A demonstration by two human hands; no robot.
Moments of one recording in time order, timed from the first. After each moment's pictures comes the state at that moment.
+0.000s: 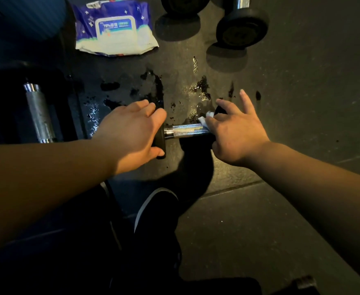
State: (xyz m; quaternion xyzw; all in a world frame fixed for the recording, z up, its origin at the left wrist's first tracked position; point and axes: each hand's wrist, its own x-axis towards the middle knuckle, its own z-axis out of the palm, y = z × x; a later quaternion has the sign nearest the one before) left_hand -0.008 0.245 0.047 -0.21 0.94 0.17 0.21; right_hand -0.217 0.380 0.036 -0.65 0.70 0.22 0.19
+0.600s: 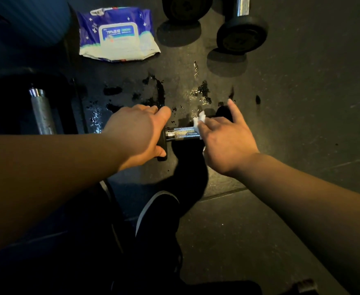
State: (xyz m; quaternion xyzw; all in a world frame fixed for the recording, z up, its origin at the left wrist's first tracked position) left_hand -0.020 0.235 0.050 -0.21 0.93 0.19 0.22; right_hand -0.190 0.374 0.040 -0.65 0.71 0.23 0.18
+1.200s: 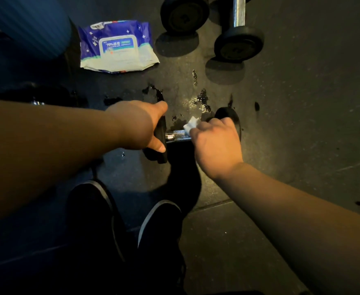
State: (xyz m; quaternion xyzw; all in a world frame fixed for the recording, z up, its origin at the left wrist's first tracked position) left_hand -0.053 0.198 0.059 -0.26 0.86 0.25 0.35; right_hand -0.171 0.356 0.025 -0.62 0.77 0.13 0.09
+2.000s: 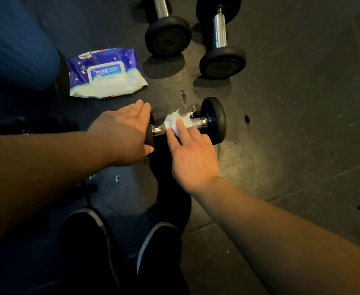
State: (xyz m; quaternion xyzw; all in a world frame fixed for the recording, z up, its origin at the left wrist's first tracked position) left_hand -0.062 0.180 0.050 -0.25 0.91 0.14 0.32; right_hand -0.157 0.335 0.013 -0.56 0.81 0.09 0.12
